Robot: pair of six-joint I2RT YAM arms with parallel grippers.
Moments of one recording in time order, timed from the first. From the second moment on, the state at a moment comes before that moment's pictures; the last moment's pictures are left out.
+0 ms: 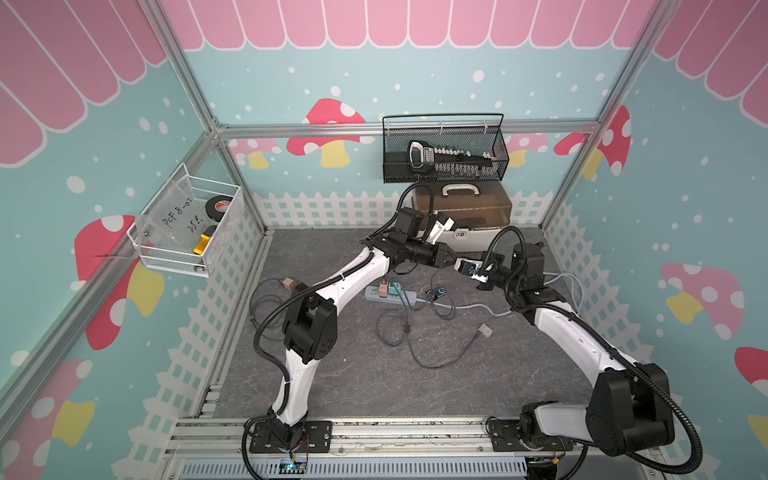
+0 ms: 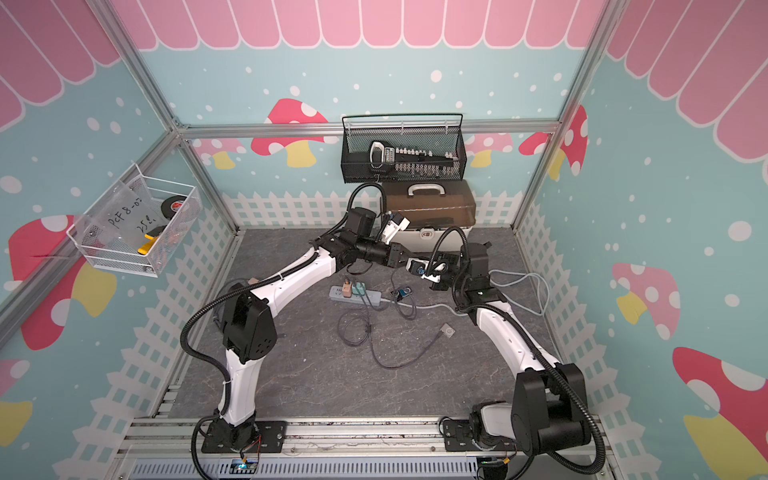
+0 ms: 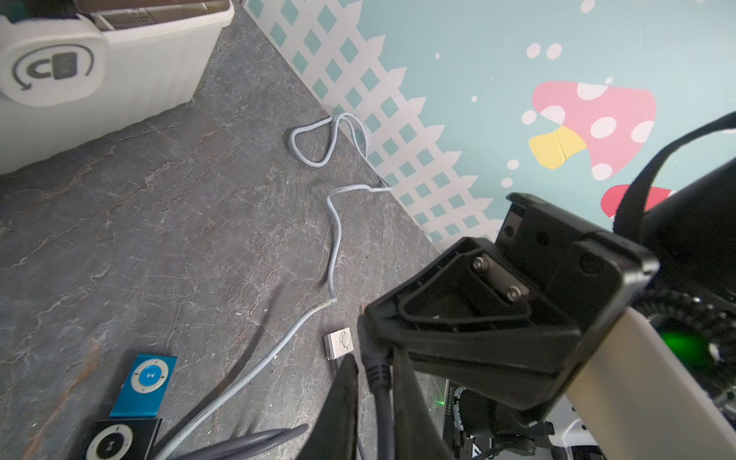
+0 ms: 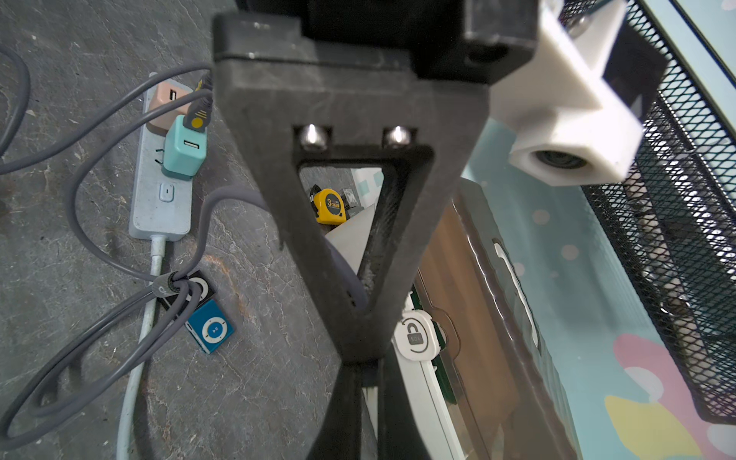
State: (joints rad) left arm -0.62 2.13 1.95 -0.38 0.80 -0.39; right arm 0.17 1.32 0.91 0.04 -0.51 -1.12
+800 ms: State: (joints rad) left arm -0.58 2.04 1.81 -0.37 0.73 -0.13; right arm 0.05 1.29 0.98 -0.18 -0.56 -1.02
